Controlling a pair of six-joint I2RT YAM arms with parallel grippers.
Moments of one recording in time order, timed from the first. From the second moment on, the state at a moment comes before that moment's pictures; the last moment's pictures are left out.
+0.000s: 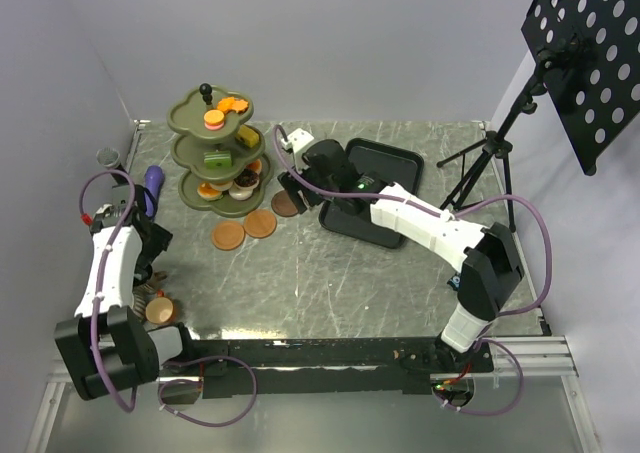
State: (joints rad) left arm 0.26 1.16 0.89 -0.94 -0.31 -0.81; right arm 0.80 1.66 1.44 -0.36 0.09 -0.03
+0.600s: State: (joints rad) left arm 0.28 1.24 0.87 -0.89 -0.26 -0.75; right arm 0.73 1.61 1.38 -0.36 0.08 -0.04
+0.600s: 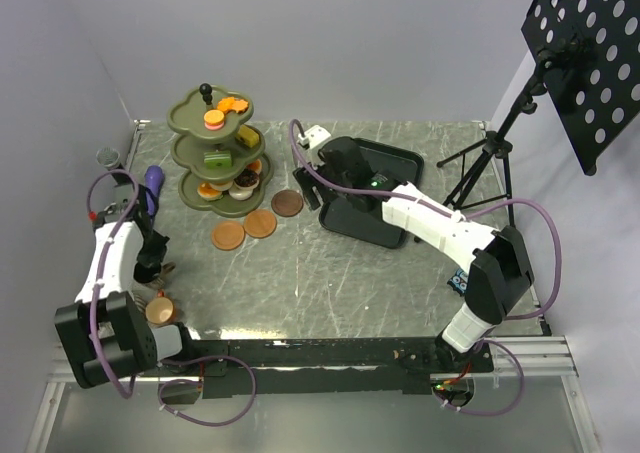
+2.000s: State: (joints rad) left arm -0.58 1.72 1.34 -0.87 -0.09 -0.71; right arm 0.71 1.48 1.06 -0.21 0.04 0.06
